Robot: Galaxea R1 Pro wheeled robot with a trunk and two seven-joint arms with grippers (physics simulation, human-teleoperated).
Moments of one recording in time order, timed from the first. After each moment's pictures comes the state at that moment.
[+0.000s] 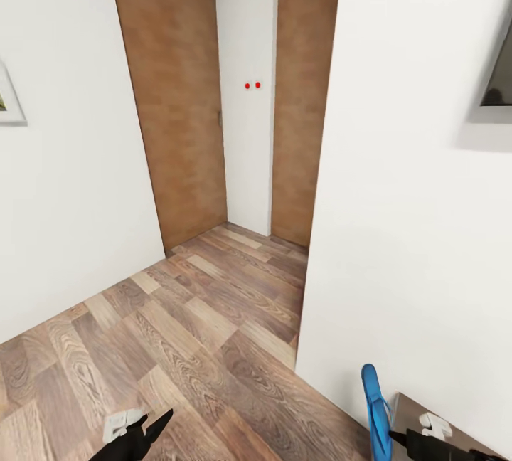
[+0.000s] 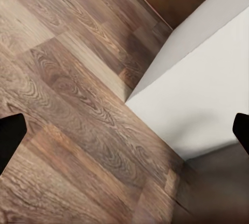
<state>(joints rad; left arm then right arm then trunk) -0.04 0.06 0.34 -0.99 0.25 0.18 -0.77 -0.48 -0.39 0.04 -0.12 -0.41 0.16 0.82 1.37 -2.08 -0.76</state>
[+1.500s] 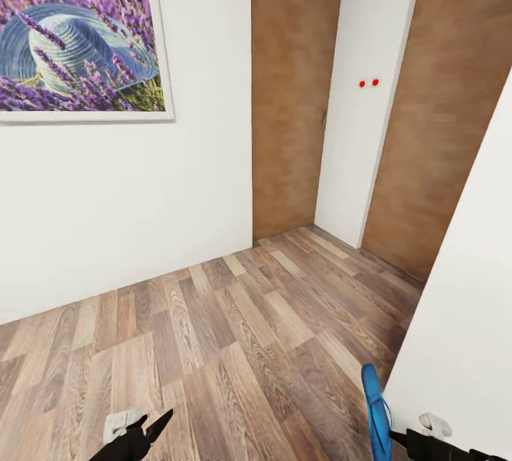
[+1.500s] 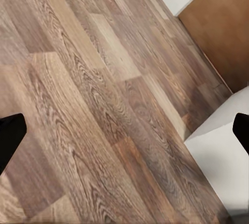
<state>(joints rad) -0.04 0.06 0.34 -0.99 0.25 0.18 -0.77 -0.48 -0.39 0.04 -0.12 -0.41 0.16 0.82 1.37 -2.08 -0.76</state>
